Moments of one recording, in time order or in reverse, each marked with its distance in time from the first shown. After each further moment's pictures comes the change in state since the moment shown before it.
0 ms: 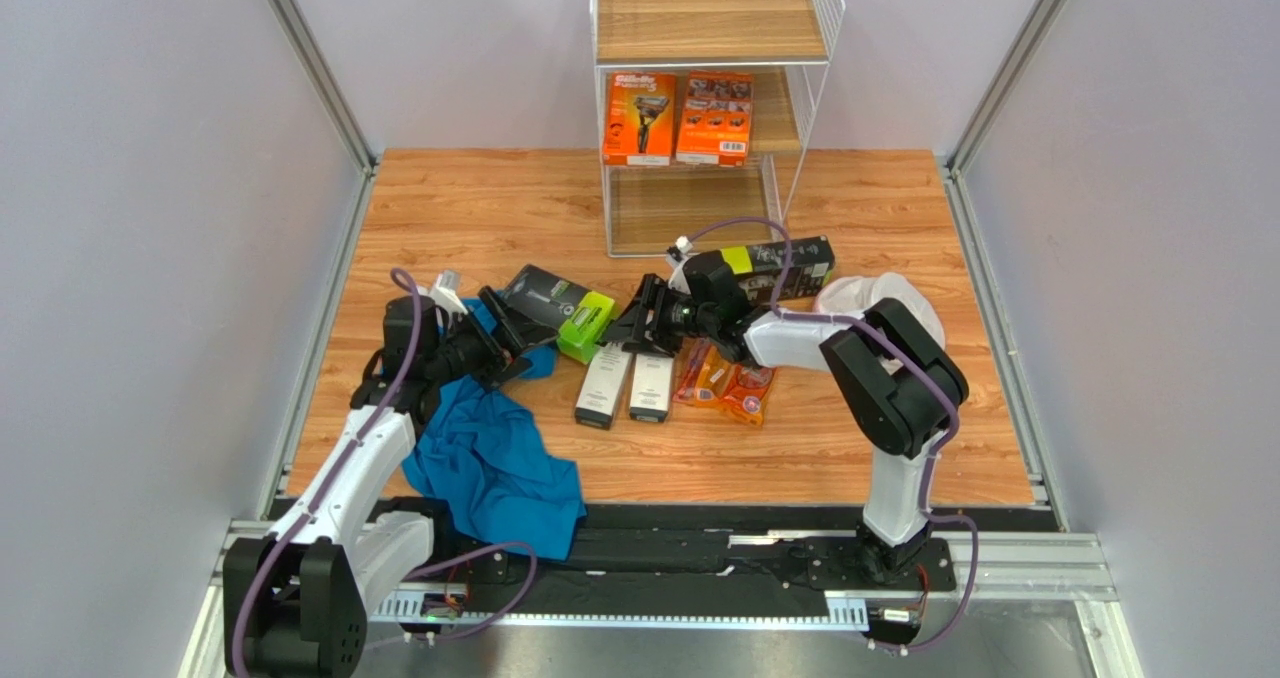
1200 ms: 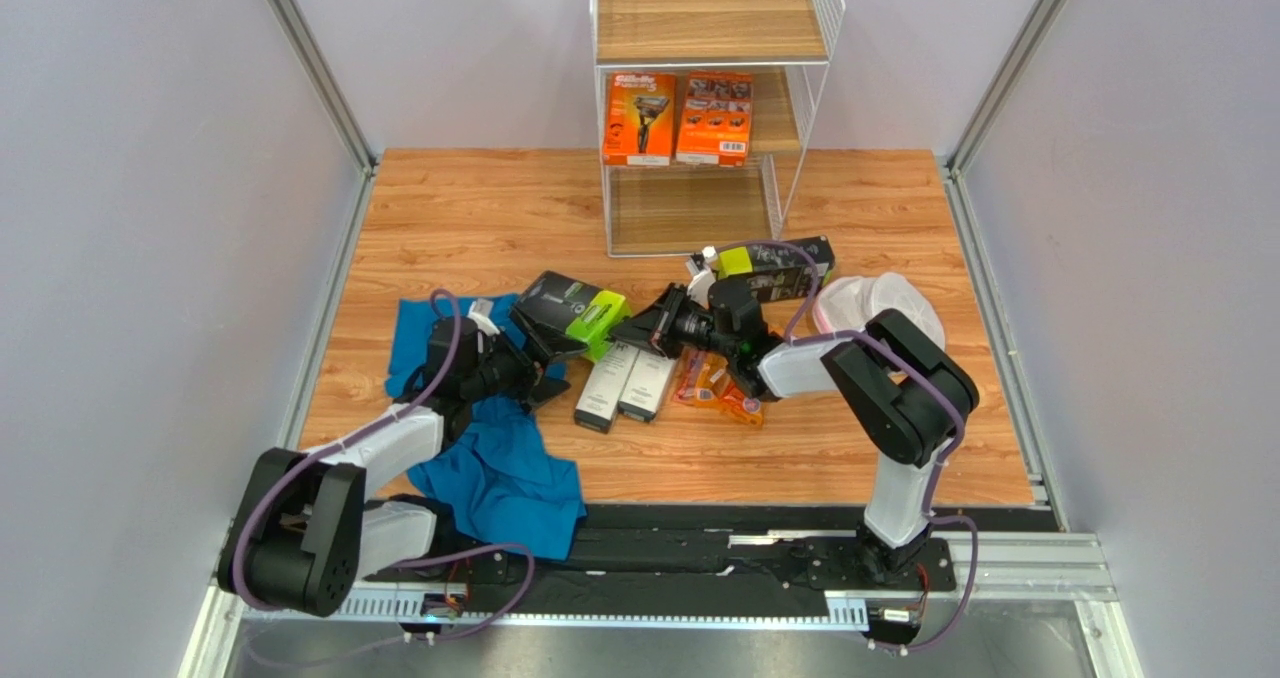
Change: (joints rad) left arm -0.143 0.210 -0.168 0.385 -0.040 -0.294; right arm 0.010 -0.037 -0.224 0.497 0.047 0.265
